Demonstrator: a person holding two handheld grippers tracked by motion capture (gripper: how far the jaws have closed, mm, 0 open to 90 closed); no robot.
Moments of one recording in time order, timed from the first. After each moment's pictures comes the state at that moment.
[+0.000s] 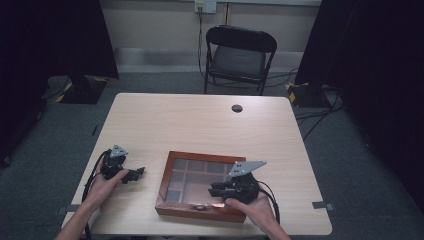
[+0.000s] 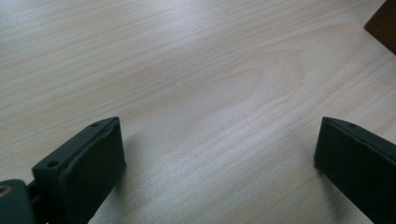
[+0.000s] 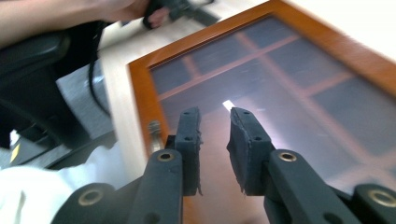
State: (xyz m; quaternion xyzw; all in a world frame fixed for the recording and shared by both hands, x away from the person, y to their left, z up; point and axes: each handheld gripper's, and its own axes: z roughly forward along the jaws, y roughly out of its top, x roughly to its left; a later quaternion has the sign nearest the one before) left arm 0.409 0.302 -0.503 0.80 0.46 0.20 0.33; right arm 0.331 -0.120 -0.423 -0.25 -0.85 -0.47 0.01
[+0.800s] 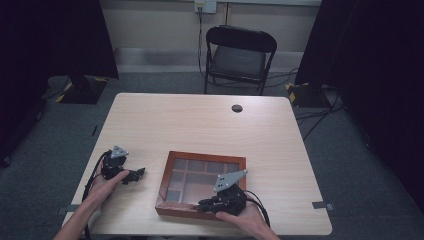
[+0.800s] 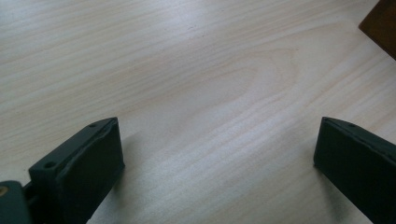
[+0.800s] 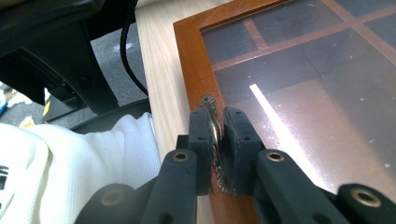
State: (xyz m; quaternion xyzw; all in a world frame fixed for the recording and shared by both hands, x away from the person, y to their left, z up) left arm 0.406 0.300 -0.503 0.80 0.47 0.20 0.33; right arm 0.316 -0.093 -0.442 -0.18 -0.88 -0.44 0.05
